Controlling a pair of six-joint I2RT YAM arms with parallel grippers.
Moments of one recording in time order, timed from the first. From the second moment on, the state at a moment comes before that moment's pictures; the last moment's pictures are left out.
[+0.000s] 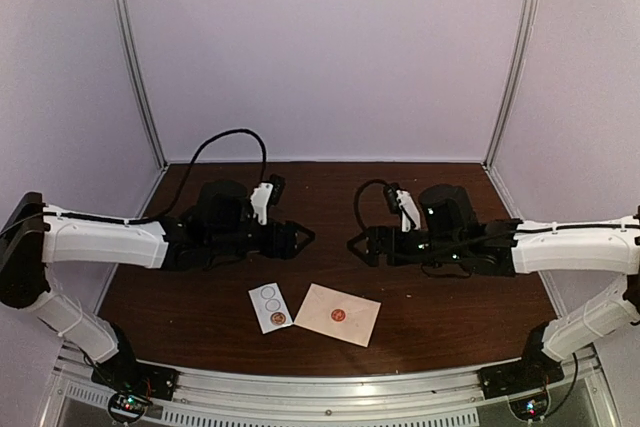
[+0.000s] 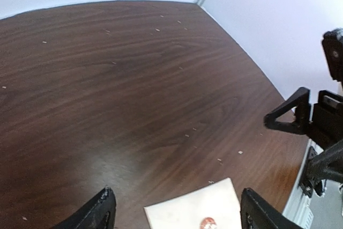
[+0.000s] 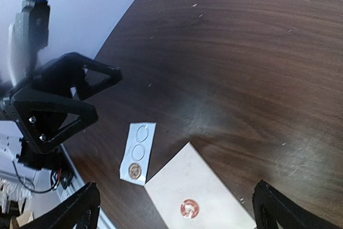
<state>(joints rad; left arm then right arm) -0.89 1.47 0.81 0.21 0.09 -0.47 0.91 1.31 0.77 0.02 -0.08 0.66</state>
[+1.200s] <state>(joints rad) 0.12 1.18 0.18 0.85 -0.06 -0.07 0.02 1.27 0.11 1.14 0.19 0.13</state>
